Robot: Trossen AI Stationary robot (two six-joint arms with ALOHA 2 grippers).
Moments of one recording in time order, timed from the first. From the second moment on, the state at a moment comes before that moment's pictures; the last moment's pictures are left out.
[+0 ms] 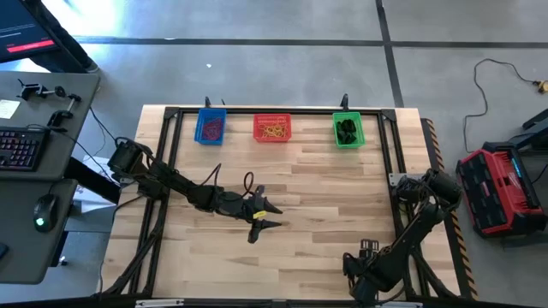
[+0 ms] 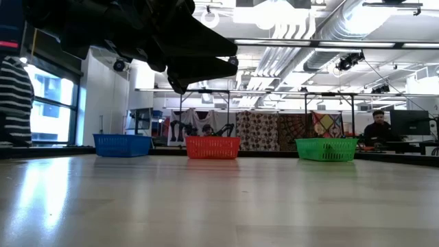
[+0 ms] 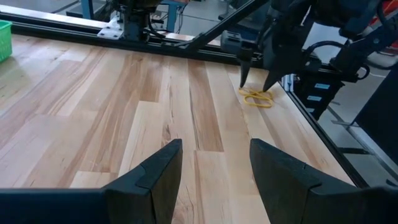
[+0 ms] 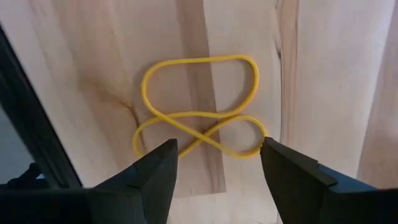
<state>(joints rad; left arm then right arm) -0.31 1.73 0.71 0.75 -0.17 -0.23 0.96 1.86 1.19 -0.91 -0.09 1.10</state>
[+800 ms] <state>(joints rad) -0.31 1.73 0.71 0.75 -0.17 -0.23 0.96 1.86 1.18 -0.83 -0.10 1.15</state>
